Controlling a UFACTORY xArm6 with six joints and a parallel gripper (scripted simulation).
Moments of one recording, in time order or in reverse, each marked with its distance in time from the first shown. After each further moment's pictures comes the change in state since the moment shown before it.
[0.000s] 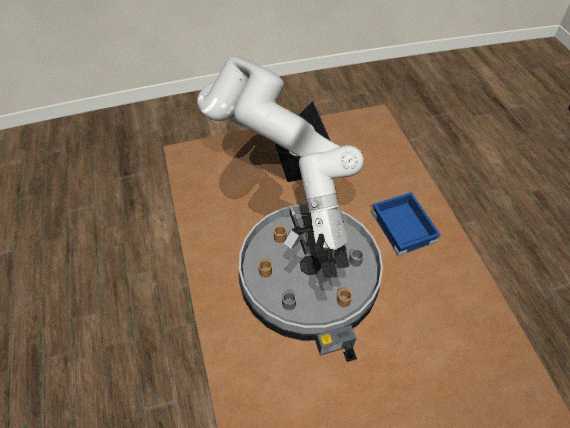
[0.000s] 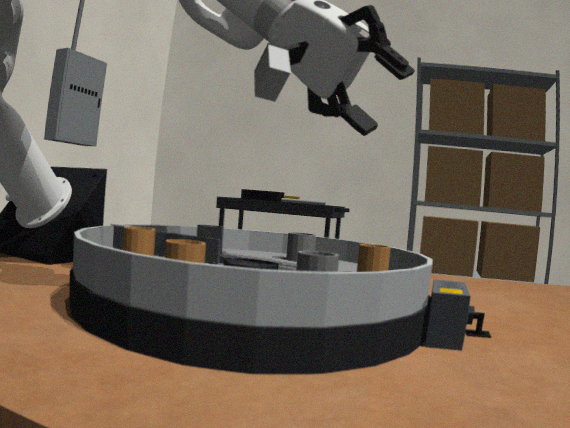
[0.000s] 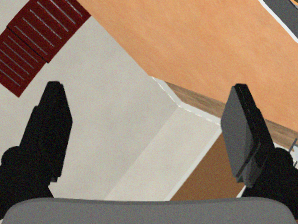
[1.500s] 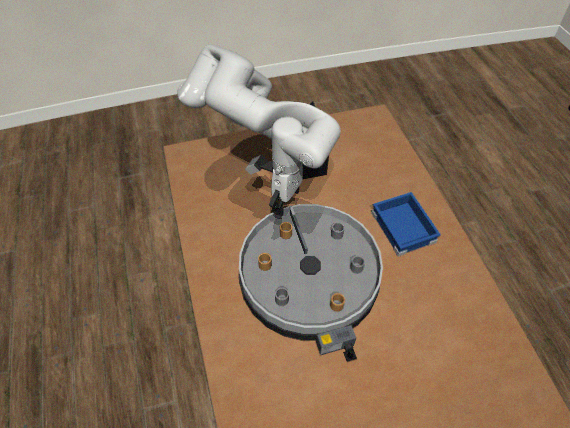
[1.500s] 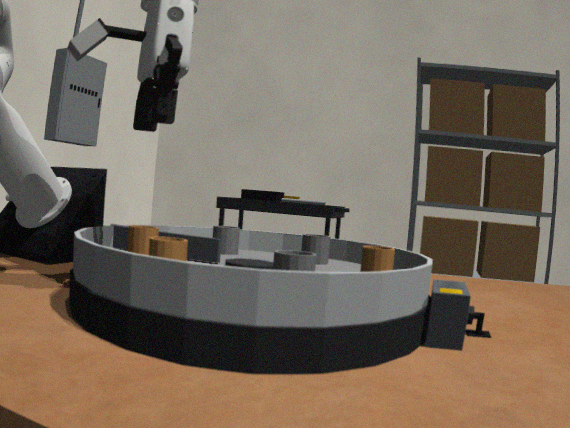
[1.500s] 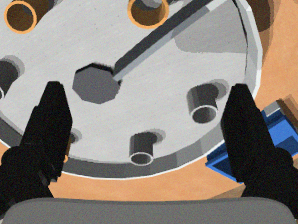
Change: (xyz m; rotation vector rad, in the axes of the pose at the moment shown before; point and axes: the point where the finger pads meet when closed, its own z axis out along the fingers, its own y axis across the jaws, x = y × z) arm 0.162 0.129 -0.184 -0.668 0.588 0.121
